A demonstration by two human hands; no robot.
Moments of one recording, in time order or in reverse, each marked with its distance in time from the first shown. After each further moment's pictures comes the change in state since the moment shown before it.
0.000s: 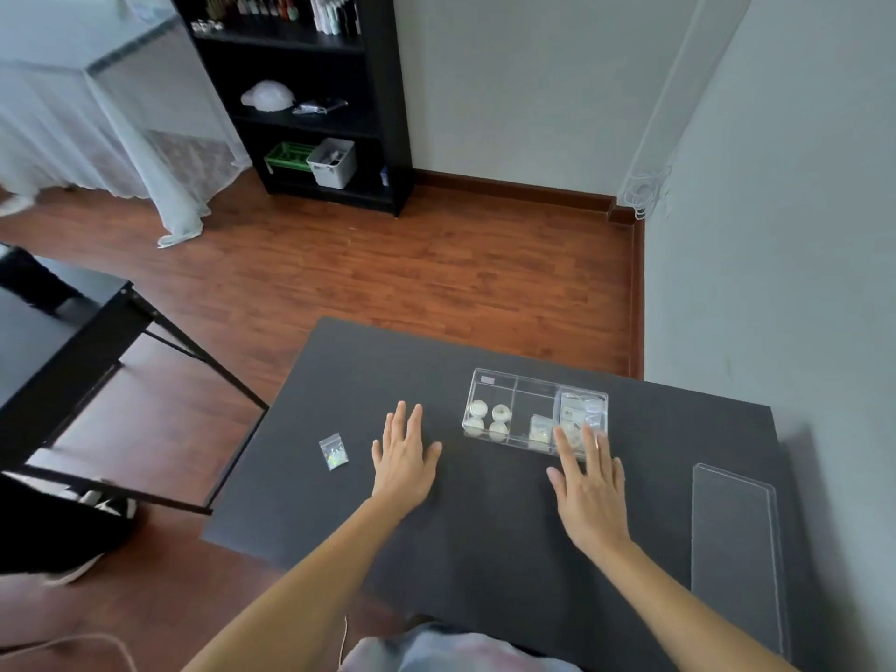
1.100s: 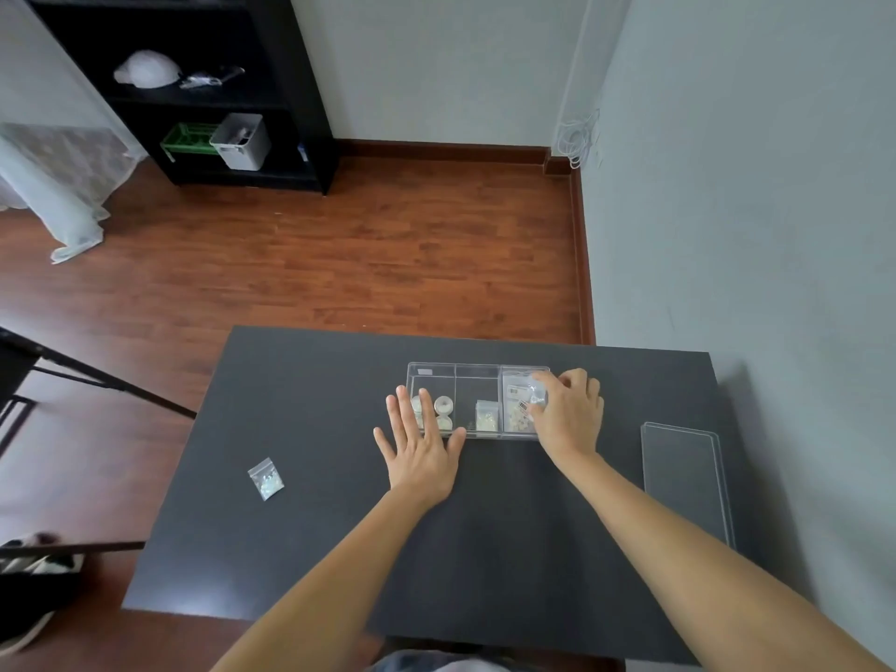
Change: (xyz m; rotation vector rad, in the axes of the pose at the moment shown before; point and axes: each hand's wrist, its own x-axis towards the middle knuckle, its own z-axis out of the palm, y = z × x) left_hand 0.016 0.076 0.058 0.233 -0.137 0.074; right_hand 0.078 0.024 -0.029 0.111 0.061 0.338
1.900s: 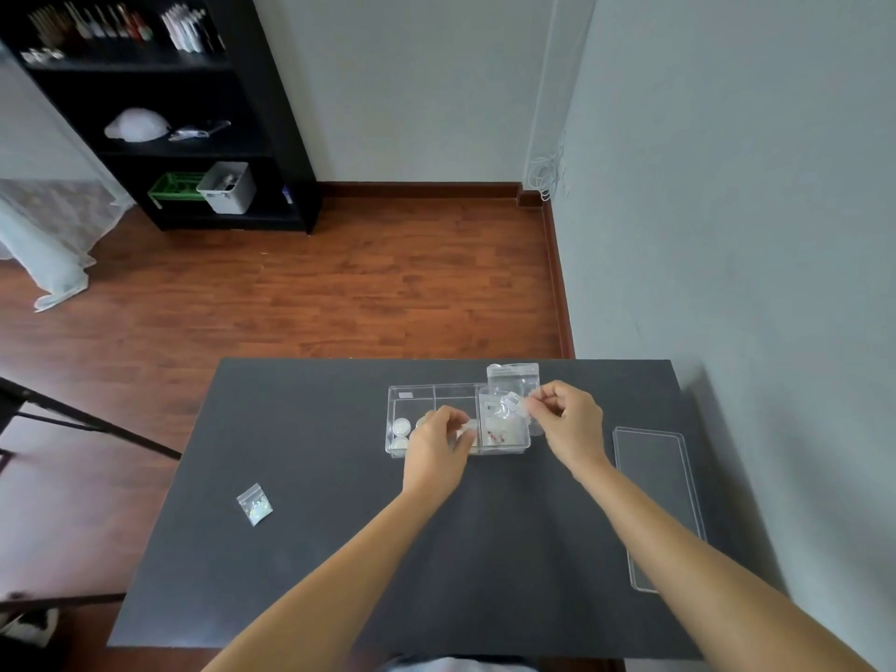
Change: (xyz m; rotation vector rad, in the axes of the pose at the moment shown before) left_hand -0.019 0.050 -0.036 -0.549 0.115 0.172; right_hand -0.021 0.016 -0.059 0.722 -0.004 0.080
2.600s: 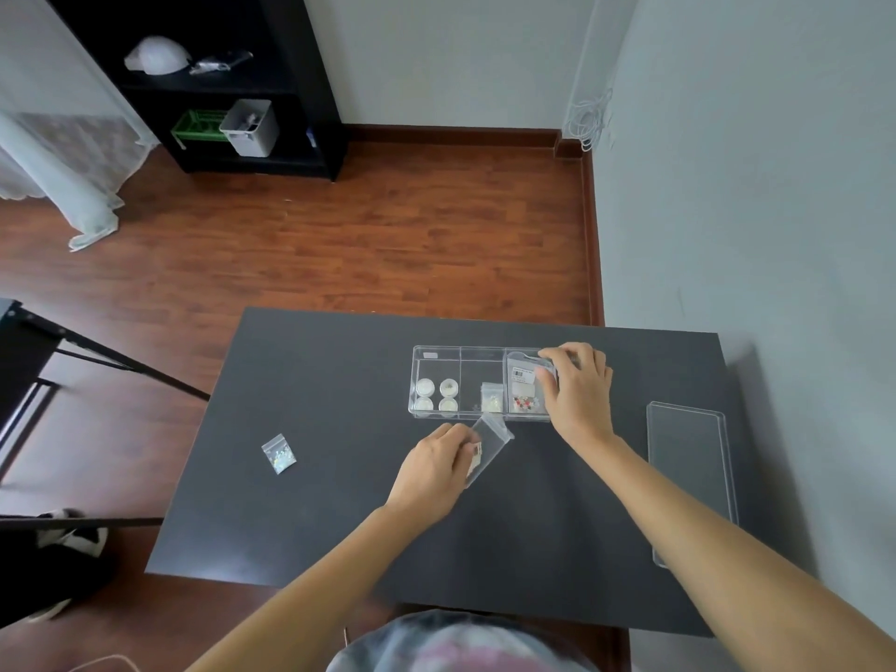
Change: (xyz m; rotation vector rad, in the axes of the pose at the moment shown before) left_hand -0.047 -0.039 -0.023 0.235 -0.183 0.144; right_hand 0.015 0.028 0.040 -0.533 0.048 -0.353
